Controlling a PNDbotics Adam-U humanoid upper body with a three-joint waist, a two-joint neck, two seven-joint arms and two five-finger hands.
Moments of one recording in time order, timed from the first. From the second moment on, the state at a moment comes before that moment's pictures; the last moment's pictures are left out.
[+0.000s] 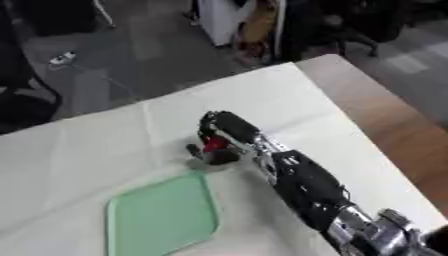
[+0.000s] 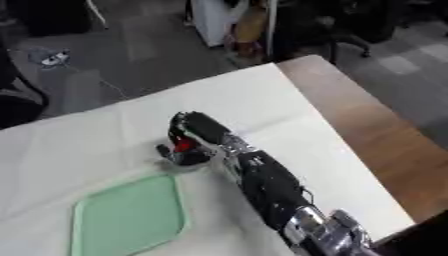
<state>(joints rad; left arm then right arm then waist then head) -0.42 0.39 -0.09 -1.98 -0.39 0.07 0.46 -1.03 -0.40 0.09 -0.63 1.05 -0.73 -0.32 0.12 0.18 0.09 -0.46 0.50</state>
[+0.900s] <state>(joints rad) -0.40 0.42 -0.08 -1.98 -0.40 0.07 0.46 -0.97 -0.43 0.26 -0.97 0.65 -0.70 -0.08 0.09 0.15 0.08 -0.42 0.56</state>
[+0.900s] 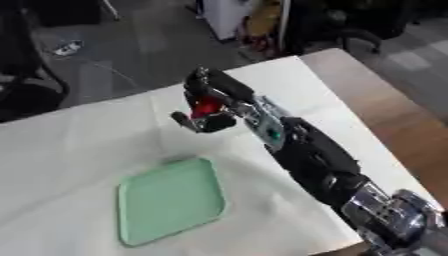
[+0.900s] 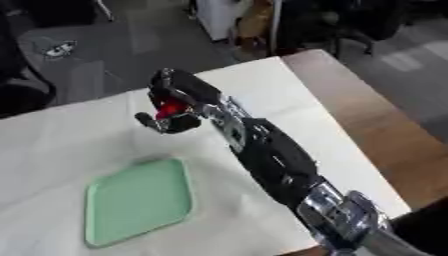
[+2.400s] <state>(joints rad) -0.40 0.43 -0.08 -1.98 -0.40 0.07 0.46 -0.75 -0.34 0.45 -1.19 0.55 -0.75 0.01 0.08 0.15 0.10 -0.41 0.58</state>
